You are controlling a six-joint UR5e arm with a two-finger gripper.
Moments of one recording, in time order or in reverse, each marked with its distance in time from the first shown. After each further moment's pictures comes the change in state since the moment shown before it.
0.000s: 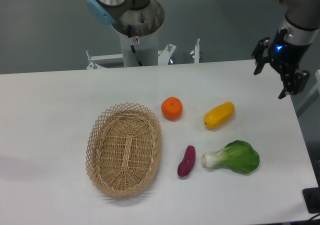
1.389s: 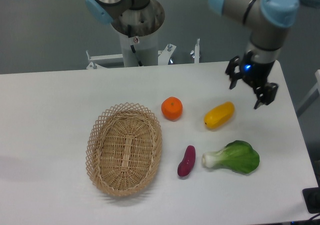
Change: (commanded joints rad) arm -0.078 0.063 -0.503 0.495 0.092 -0.256
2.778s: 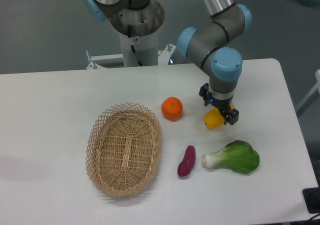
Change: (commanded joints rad) arm -0.084 -0.135 -0.091 0.138 0.181 -0.043
